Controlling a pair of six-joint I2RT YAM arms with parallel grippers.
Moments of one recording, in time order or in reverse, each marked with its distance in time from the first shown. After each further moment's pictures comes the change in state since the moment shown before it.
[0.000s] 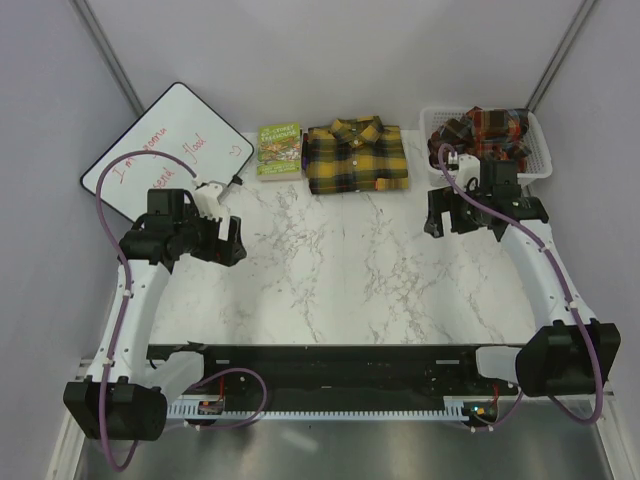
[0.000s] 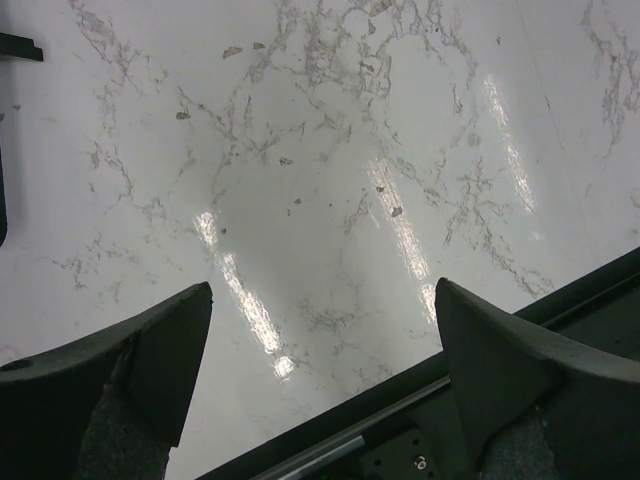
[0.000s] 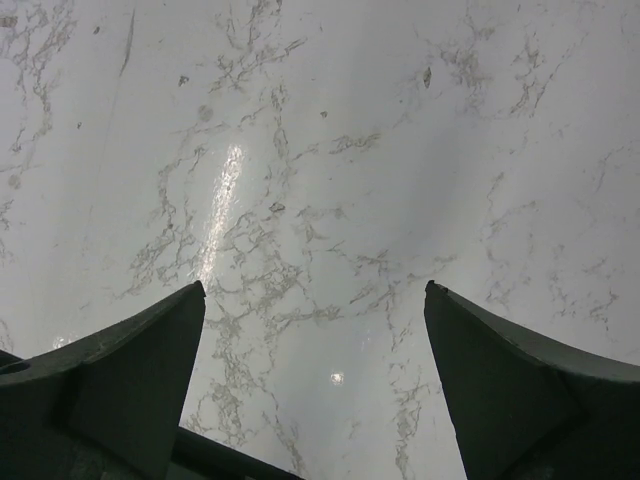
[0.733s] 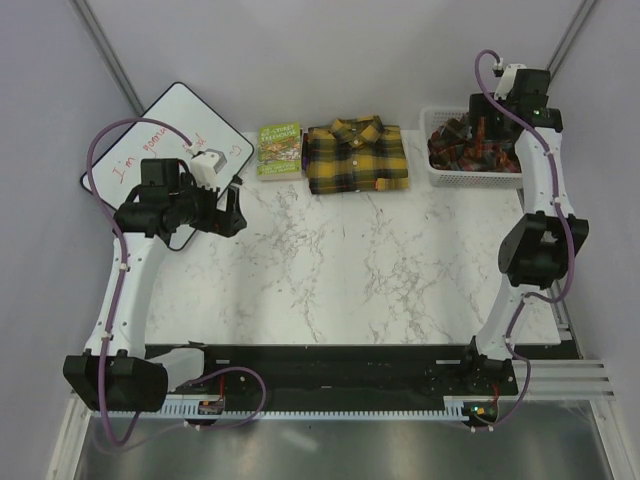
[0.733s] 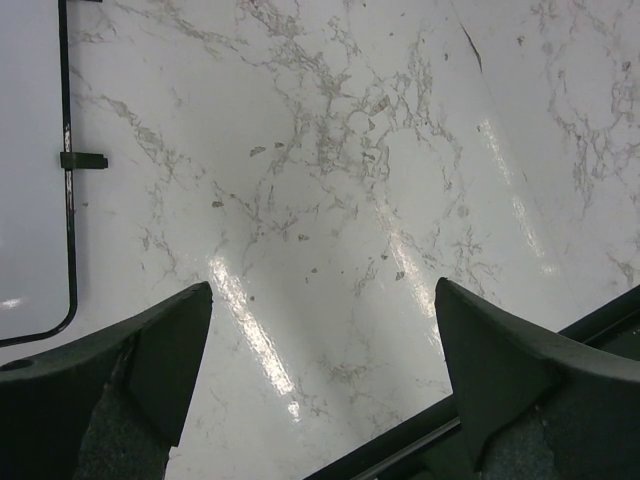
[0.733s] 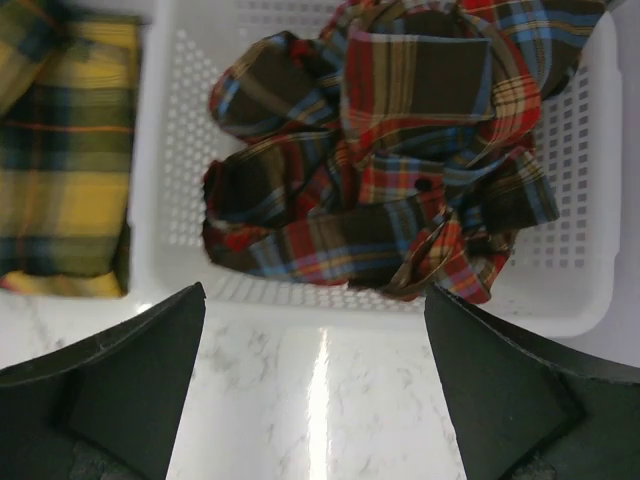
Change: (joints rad) left arm 0.000 0.149 0.221 0.022 0.028 0.000; right arm -0.183 0.707 0.939 0.005 0.189 0.003
